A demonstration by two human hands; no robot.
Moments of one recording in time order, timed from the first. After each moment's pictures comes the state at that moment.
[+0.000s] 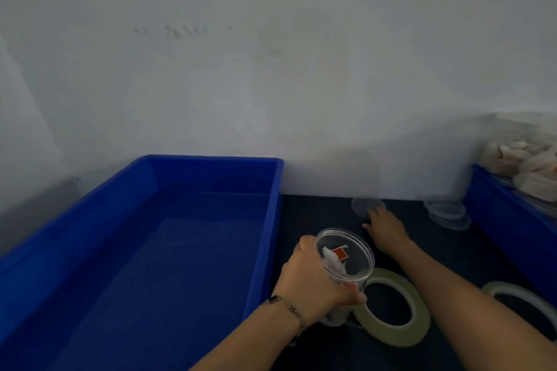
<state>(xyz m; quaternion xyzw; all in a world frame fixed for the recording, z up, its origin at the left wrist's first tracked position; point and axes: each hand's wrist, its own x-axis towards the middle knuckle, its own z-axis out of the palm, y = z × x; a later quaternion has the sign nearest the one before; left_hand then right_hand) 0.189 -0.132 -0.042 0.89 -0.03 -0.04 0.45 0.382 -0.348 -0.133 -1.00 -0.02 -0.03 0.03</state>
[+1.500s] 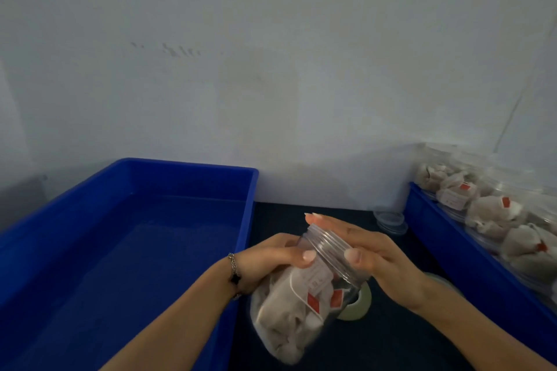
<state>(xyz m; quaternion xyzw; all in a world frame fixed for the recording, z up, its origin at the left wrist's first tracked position) 0.152 -0.098 0.016 0.68 -0.31 -0.31 0.59 0.119 -0.305 0.038 -0.75 -0.36 0.06 0.55</state>
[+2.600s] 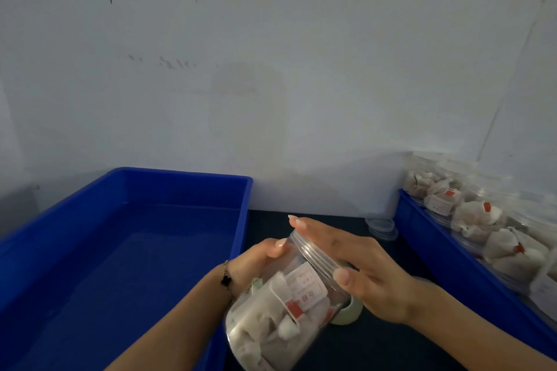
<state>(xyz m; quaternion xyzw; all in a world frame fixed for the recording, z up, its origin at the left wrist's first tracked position) 0.136 -0.101 0.032 0.57 -0.35 -0.37 0.64 0.104 -0.297 0.051 -0.78 -0.49 -0.08 0.36</state>
